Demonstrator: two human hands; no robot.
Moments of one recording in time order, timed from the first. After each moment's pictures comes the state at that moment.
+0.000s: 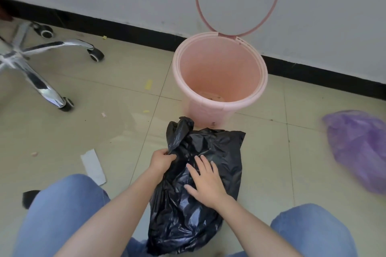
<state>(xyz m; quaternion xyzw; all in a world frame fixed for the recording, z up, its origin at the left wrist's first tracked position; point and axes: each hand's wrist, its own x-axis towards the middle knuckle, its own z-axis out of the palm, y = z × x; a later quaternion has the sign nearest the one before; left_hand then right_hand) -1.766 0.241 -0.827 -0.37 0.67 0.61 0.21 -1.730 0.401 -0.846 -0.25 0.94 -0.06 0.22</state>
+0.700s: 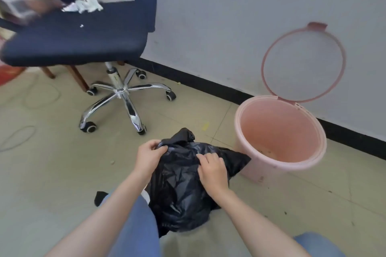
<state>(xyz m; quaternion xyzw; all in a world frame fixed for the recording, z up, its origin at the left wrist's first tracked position) -1.749 0.102 -0.666 -0.37 0.68 0.63 -0.10 -1.799 0.261 -0.723 -0.33 0.93 -0.17 -0.09</state>
